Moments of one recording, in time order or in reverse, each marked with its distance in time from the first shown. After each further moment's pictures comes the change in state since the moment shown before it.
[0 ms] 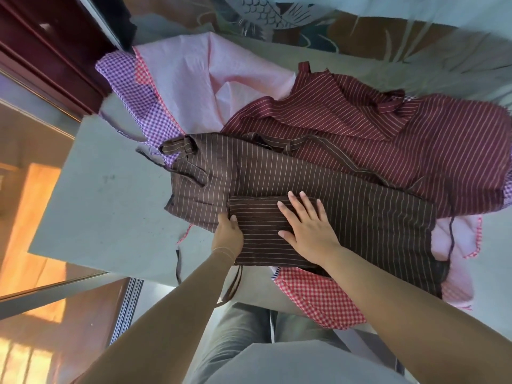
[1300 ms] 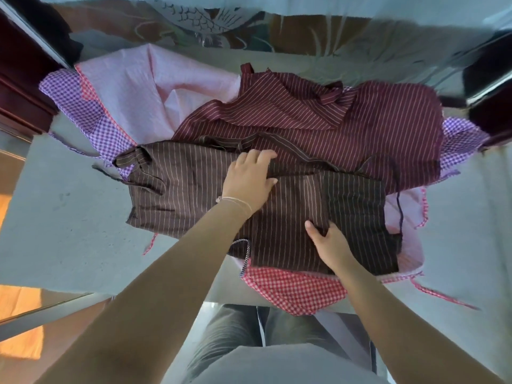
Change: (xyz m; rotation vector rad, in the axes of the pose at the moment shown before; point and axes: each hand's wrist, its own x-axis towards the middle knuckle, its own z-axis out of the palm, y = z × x) left_hand -0.039 0.145 0.040 0.607 0.100 0.939; right_hand -0.101 0.063 -0.002 1.105 0.092 0.761
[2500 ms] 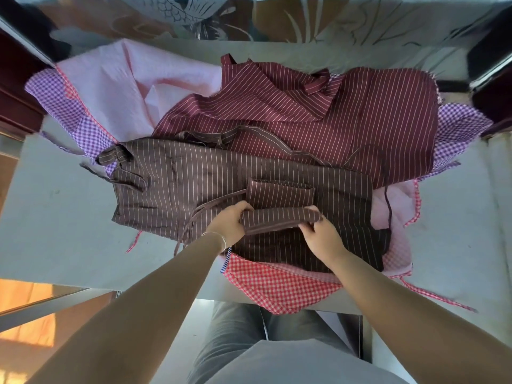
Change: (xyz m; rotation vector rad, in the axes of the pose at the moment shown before) left_hand -0.049 -0.019 0.093 -0.305 -0.408 -0.281; right_hand 0.034 0.038 -0.024 -0.212 -0.024 -0.414
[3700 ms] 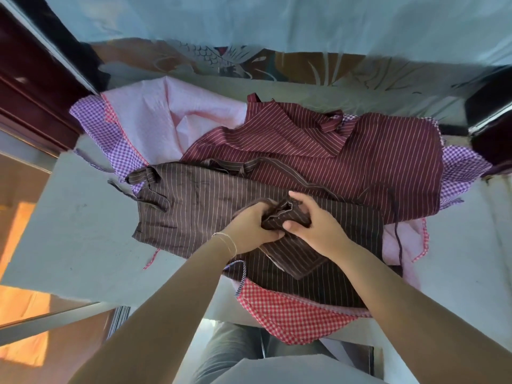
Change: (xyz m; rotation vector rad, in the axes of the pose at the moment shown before) left_hand -0.042 0.069 -0.085 -0.294 -0.069 0.100; right_hand 0.019 -0.113 -0.048 0.075 -0.167 -0.164
